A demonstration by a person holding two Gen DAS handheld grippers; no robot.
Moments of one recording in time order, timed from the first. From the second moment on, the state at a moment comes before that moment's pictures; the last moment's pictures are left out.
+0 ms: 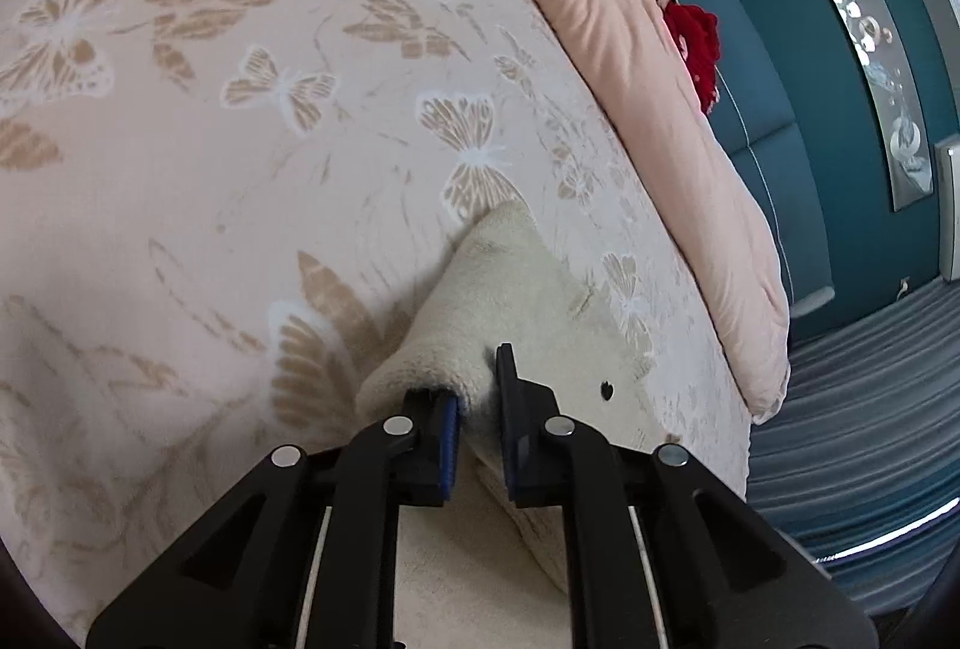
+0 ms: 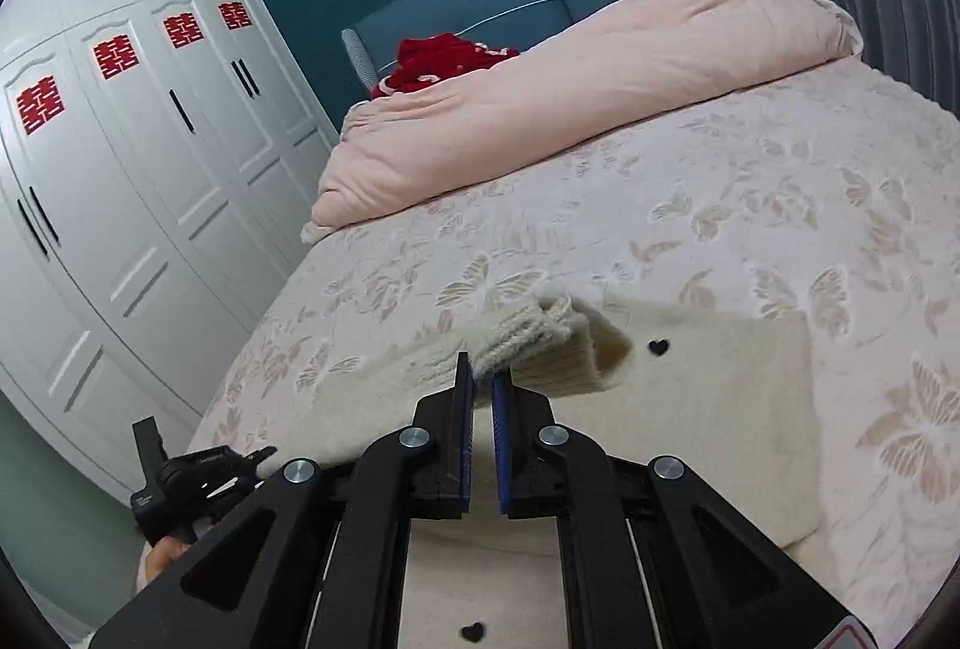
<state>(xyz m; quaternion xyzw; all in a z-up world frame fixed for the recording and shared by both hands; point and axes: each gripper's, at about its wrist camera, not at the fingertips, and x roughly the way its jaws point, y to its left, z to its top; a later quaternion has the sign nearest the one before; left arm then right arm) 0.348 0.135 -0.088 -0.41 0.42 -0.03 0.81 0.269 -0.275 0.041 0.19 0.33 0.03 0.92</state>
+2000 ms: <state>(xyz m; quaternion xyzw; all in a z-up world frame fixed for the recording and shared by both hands) 0.314 0.084 -0.150 -0.27 0.36 -0.06 0.89 0.299 -0.312 -0.097 0.26 0.41 -0.06 0.87</state>
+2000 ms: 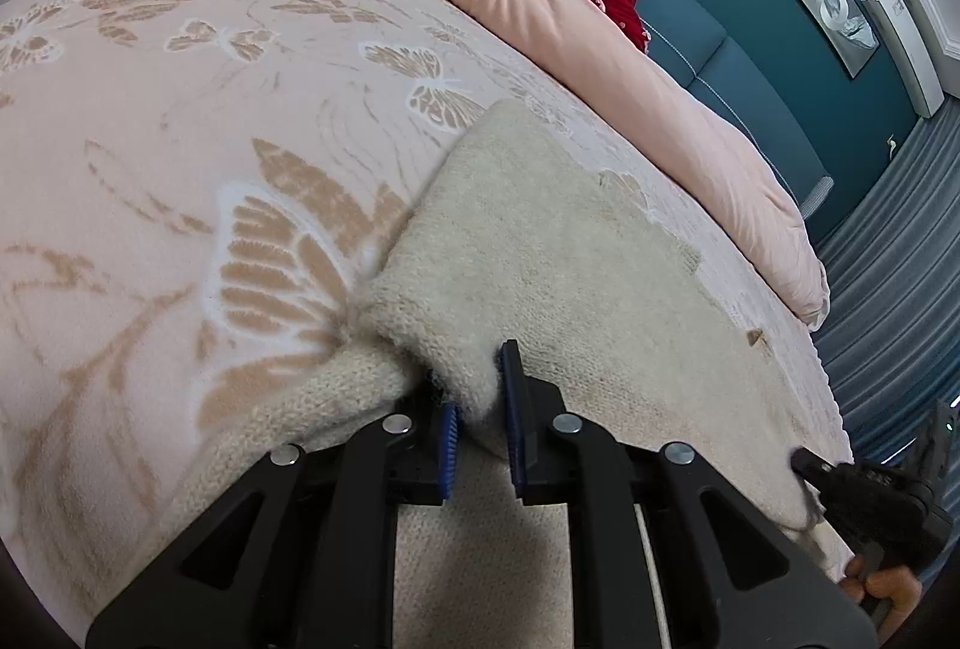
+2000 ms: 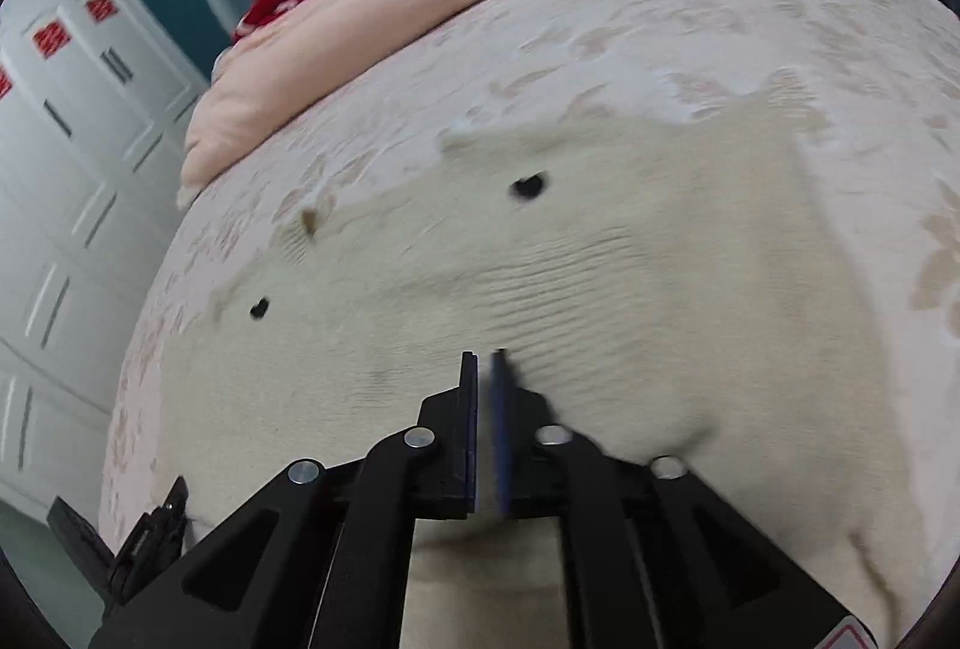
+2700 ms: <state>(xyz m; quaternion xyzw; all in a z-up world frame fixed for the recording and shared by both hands) 0.244 0.147 -0.088 -0.13 0.47 -0.03 0.87 0.032 -0.373 -0.077 0.26 0.46 -0.13 0.84</state>
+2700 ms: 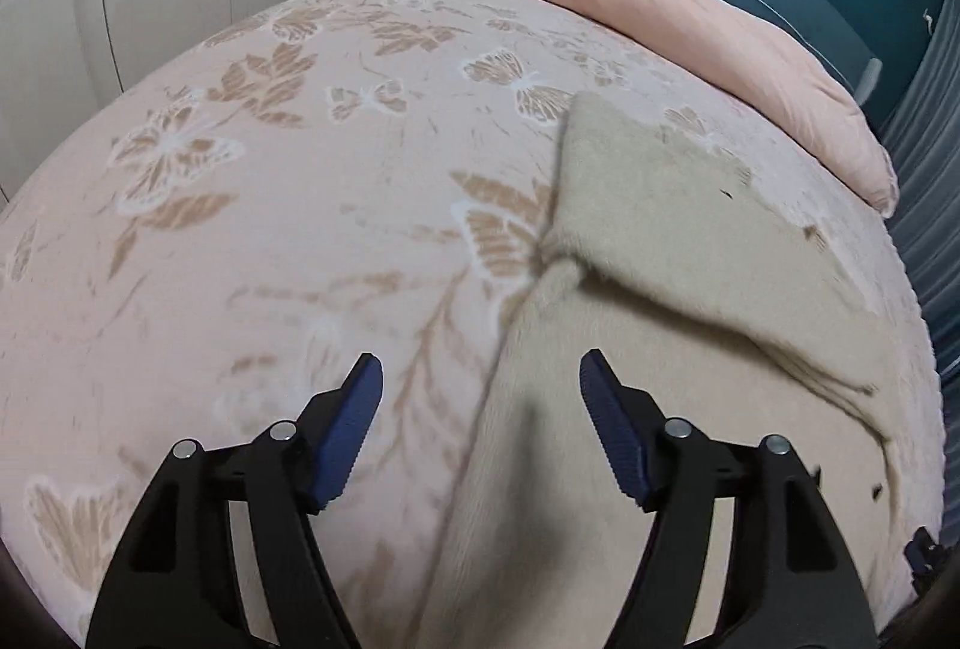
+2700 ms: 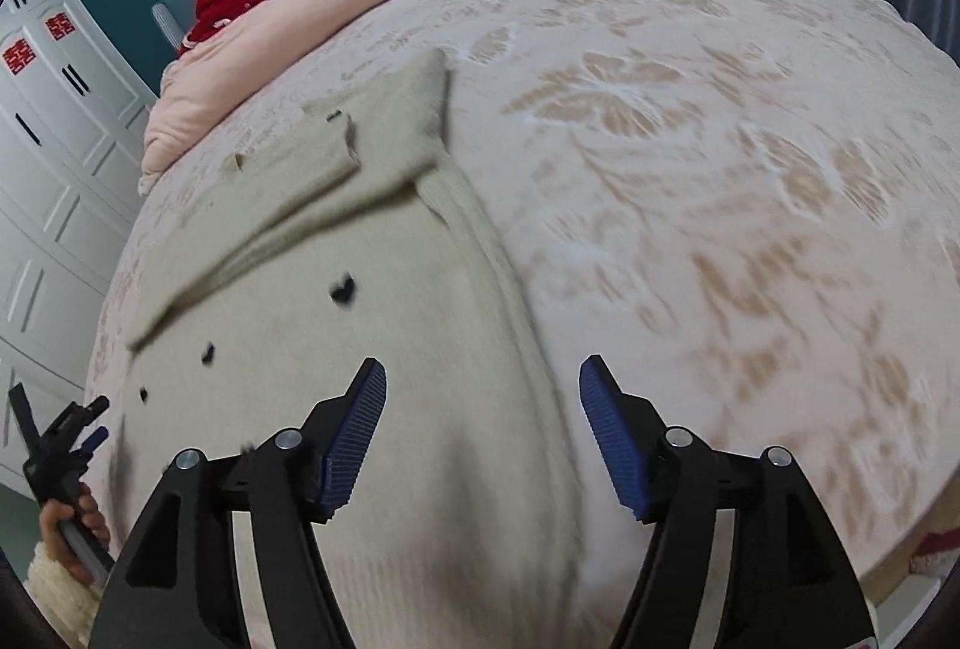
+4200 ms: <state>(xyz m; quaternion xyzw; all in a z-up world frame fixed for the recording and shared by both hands) -0.053 0.181 -0.014 -0.23 0.55 -0.21 0.78 -0.170 -0.287 -0.026 0.22 0.58 0.09 0.78</state>
